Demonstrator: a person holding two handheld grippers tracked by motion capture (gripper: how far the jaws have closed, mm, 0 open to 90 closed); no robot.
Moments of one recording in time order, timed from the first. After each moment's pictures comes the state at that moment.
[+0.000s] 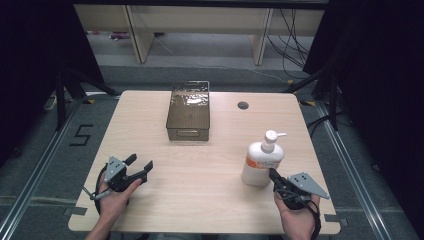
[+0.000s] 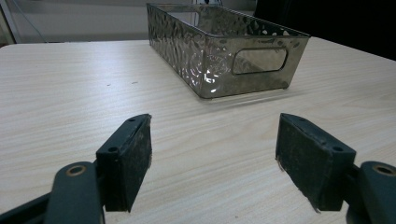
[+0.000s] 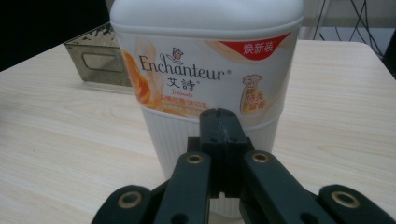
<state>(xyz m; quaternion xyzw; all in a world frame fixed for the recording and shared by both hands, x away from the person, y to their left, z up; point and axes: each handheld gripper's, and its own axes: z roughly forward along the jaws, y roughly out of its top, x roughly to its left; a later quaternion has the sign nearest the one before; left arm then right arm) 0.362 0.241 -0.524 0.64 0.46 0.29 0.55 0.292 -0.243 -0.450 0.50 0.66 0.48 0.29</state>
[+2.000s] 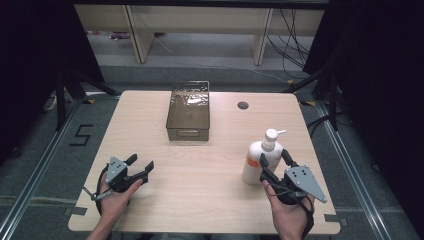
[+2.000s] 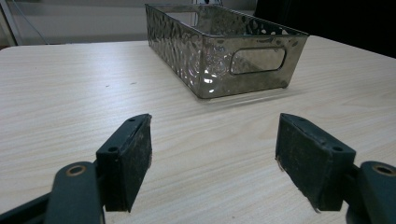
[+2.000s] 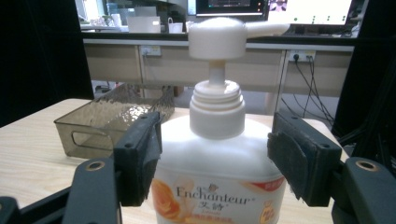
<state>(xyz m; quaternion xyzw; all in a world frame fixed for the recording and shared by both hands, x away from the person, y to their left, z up) 0.360 0.237 -0.523 0.65 0.46 0.29 0.54 0.290 -0.213 -0.404 0.48 0.58 0.51 0.41</state>
